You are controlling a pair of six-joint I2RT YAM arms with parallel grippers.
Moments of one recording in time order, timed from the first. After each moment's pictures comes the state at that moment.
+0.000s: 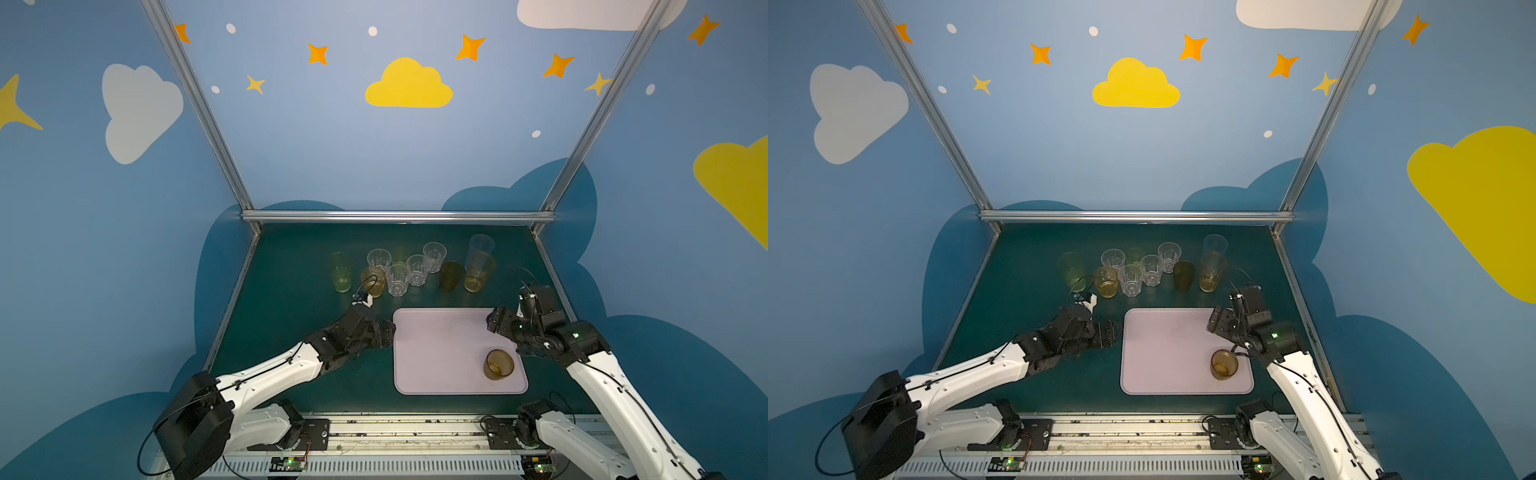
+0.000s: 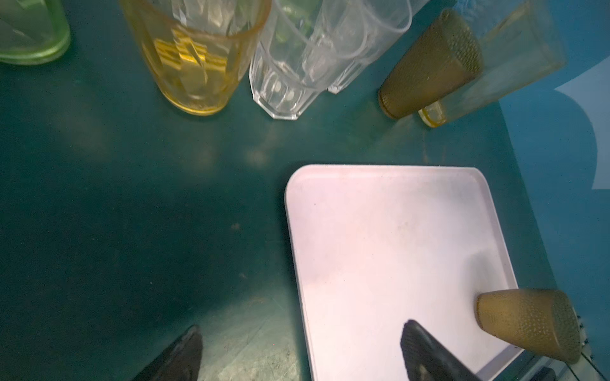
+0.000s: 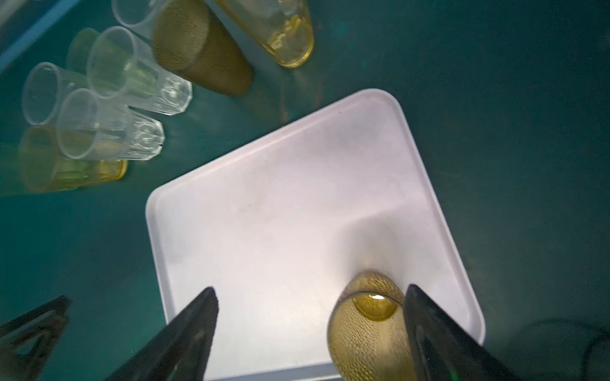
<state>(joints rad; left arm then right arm) -0.78 1.21 0.63 -0.18 -0.07 -0.77 0.36 0.88 0.91 -0.98 0.05 0.65</state>
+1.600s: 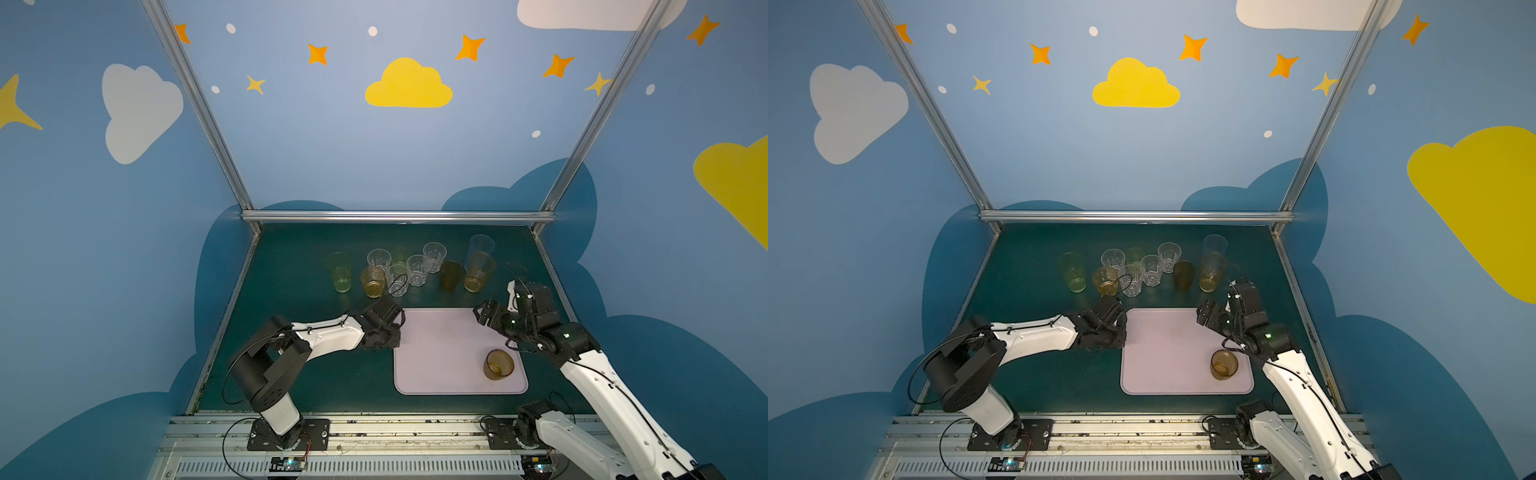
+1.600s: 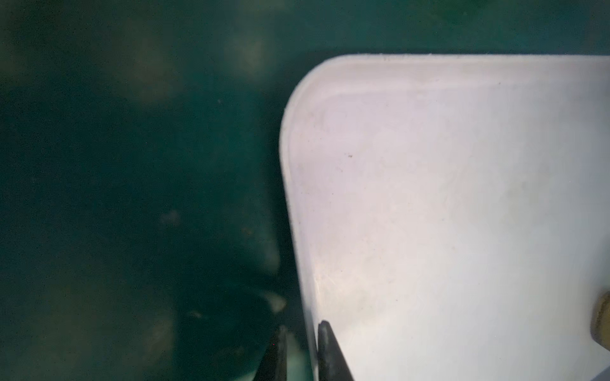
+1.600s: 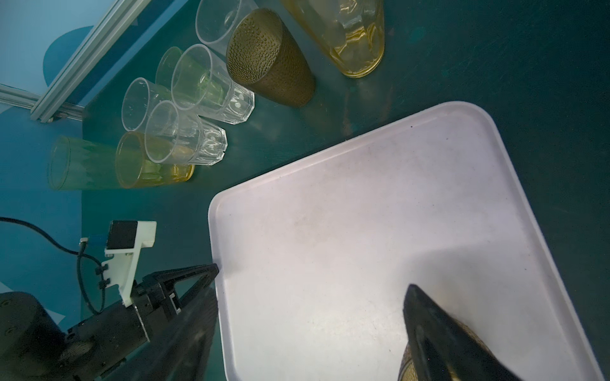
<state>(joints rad) -0.78 1.66 0.86 -0.28 0.03 -0.72 0.35 0.88 0.82 -0.77 -0.06 0.69</state>
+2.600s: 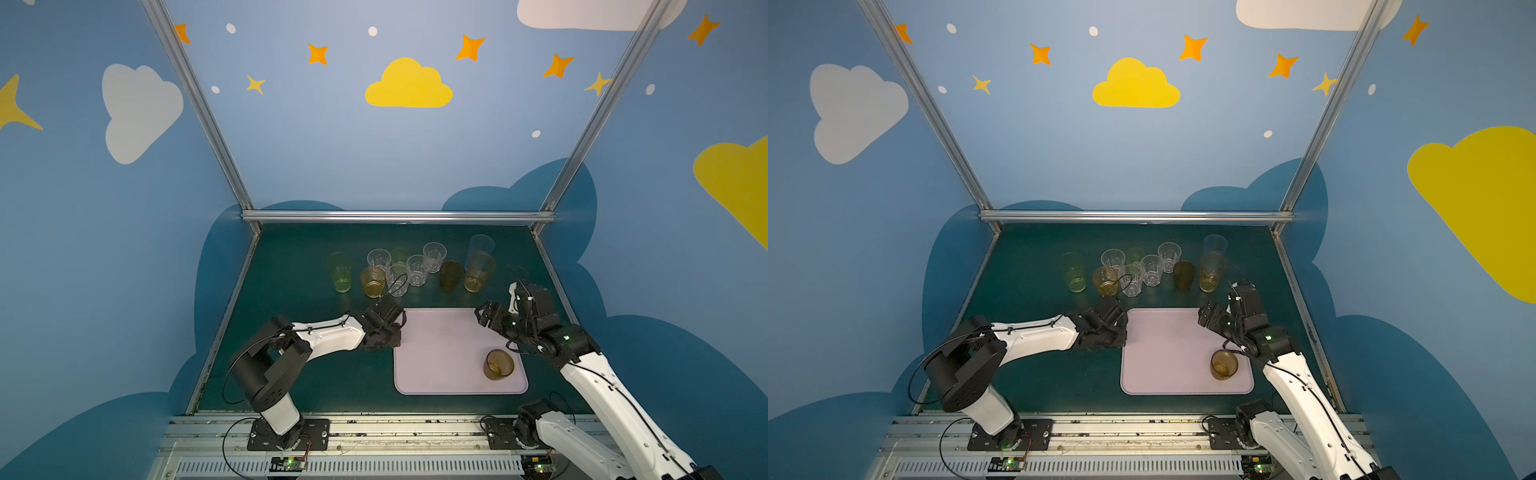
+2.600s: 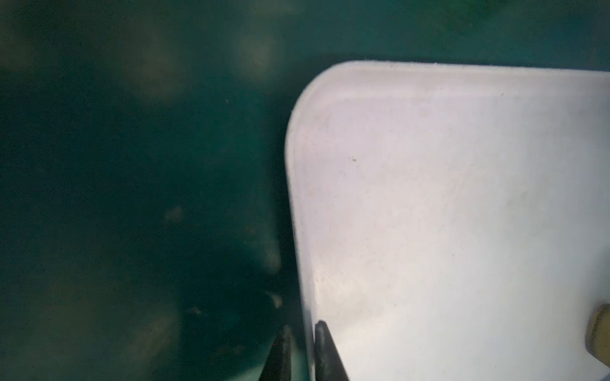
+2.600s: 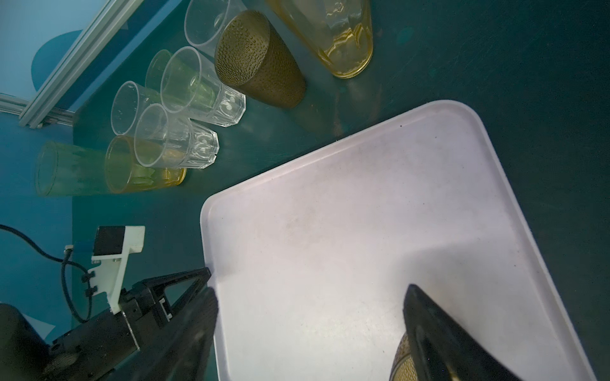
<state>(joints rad) -0.79 1.66 0.87 -0.29 0.01 -0.76 0.35 0.86 0.80 -0.77 -0.04 0.70</state>
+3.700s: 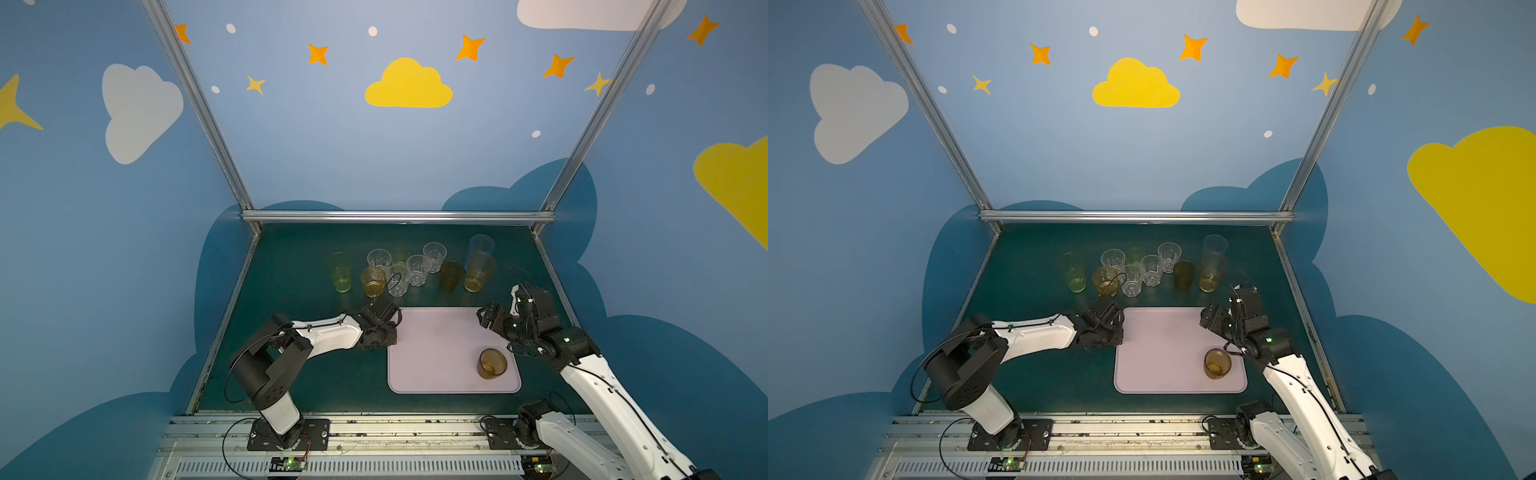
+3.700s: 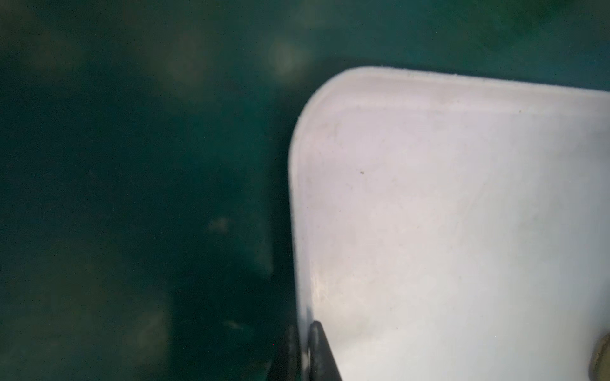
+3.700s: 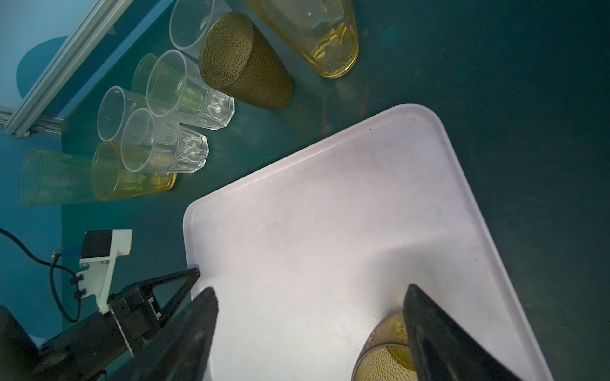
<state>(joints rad) -0.74 1.66 0.84 -0.27 0.01 -0.77 0.34 0.85 0.77 -0.77 -0.02 0.71</state>
